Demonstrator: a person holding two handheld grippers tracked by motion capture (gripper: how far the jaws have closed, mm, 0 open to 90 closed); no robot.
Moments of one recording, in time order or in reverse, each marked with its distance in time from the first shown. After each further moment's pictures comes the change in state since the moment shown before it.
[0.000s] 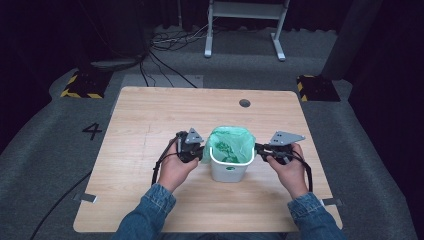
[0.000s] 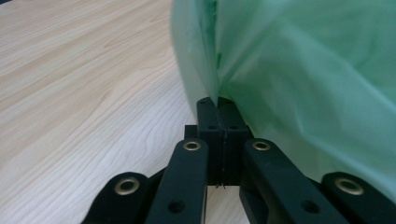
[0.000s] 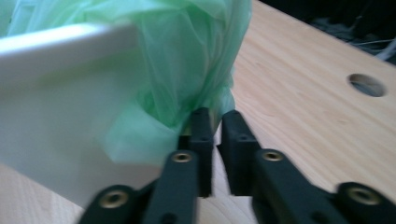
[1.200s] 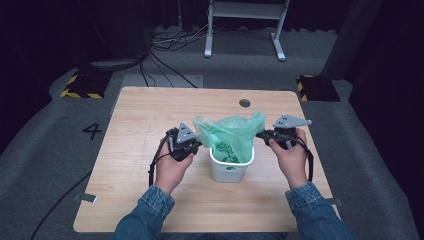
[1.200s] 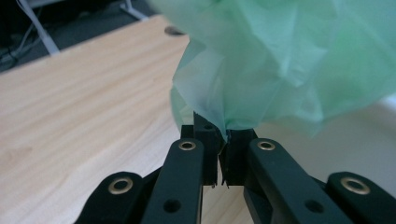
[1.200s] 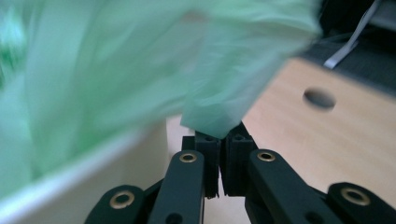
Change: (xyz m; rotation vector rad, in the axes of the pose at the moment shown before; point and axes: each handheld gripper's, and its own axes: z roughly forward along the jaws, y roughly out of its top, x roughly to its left) left arm -0.007 0.017 -0.025 -0.116 0.093 0.031; right arm -0.013 0.054 -0.011 -0.036 -0.091 0.100
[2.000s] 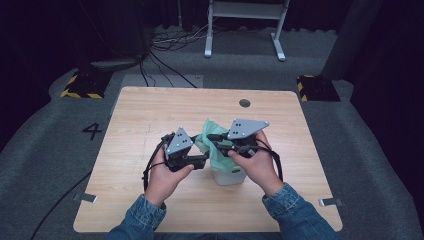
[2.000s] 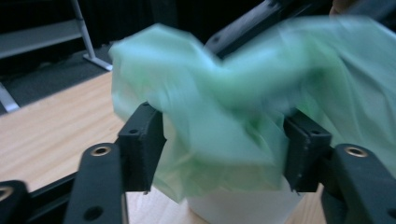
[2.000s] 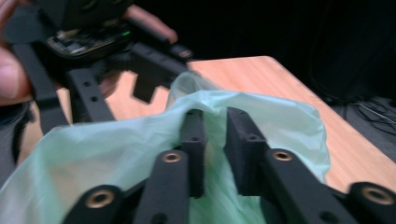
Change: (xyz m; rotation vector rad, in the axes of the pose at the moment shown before) left arm -0.023 0.009 -0.034 -0.155 -0.144 0.079; right arm 0.110 0.061 0.028 -0.079 0.338 -0.301
